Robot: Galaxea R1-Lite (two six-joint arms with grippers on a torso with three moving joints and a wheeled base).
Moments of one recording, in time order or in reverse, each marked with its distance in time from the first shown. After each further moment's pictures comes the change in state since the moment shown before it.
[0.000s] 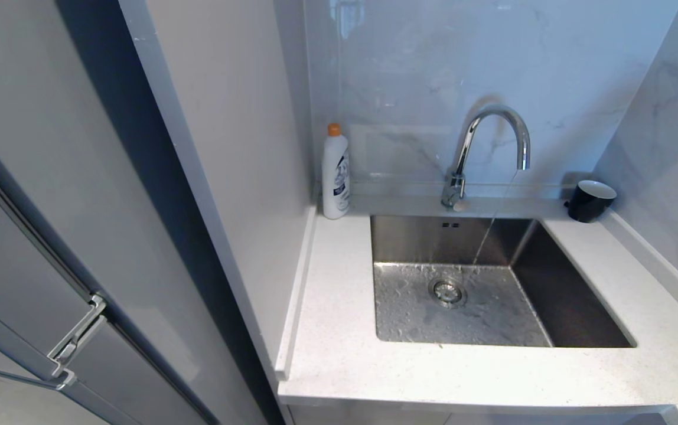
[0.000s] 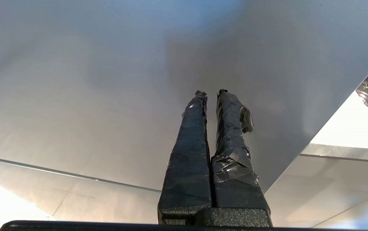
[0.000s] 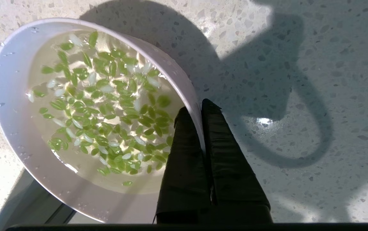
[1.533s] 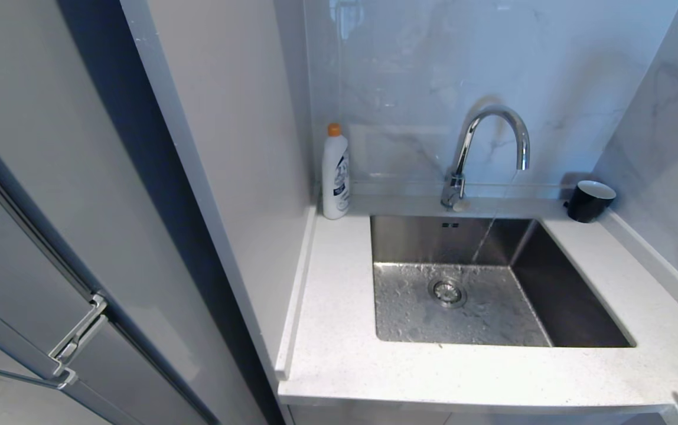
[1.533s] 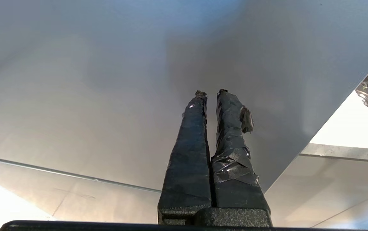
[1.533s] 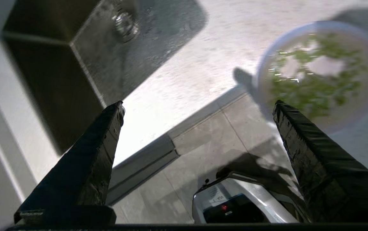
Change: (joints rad) left arm 0.000 0.000 0.000 0.000 0.000 0.000; right arm 0.085 -0.544 -0.061 0.429 0.357 0.046
